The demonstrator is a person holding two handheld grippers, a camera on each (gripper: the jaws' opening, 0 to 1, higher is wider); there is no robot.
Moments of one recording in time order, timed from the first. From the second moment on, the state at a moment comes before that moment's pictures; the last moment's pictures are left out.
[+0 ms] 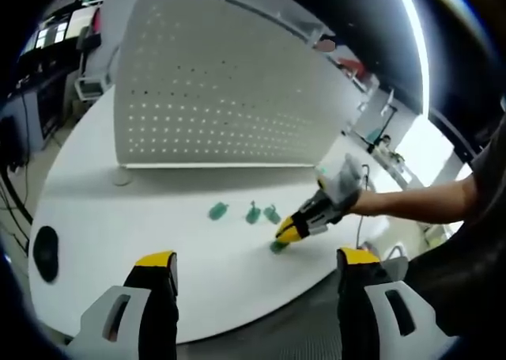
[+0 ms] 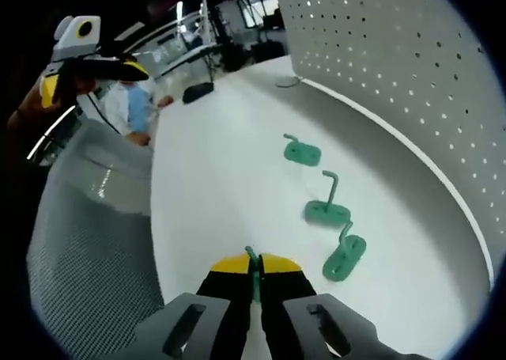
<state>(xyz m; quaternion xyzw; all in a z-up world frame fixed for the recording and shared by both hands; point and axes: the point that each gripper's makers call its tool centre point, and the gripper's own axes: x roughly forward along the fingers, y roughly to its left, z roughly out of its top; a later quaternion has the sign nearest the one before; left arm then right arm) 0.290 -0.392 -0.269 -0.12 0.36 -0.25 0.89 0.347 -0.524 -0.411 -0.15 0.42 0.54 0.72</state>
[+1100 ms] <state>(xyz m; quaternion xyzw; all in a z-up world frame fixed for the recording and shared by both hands) 0.342 -0.453 -0.243 -0.12 0.34 -0.27 0.89 0.377 -0.498 -0.220 0.09 0.25 0.41 0.87</state>
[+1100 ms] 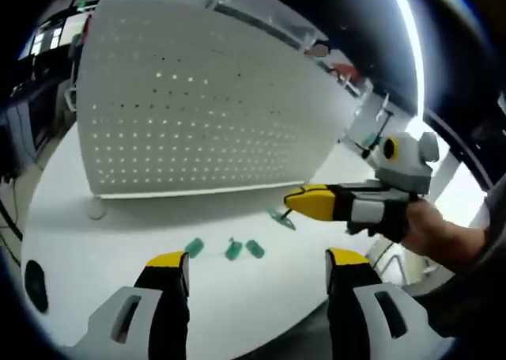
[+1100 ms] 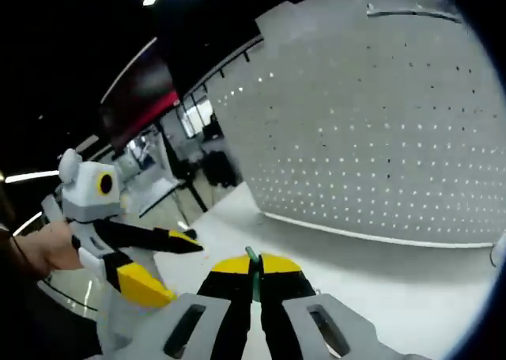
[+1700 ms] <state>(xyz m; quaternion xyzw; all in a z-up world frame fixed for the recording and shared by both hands) 0.342 -0.480 -0.226 -0.16 0.31 -0.29 0.89 0.349 -0.494 -0.186 0.24 0.19 0.37 0.88</state>
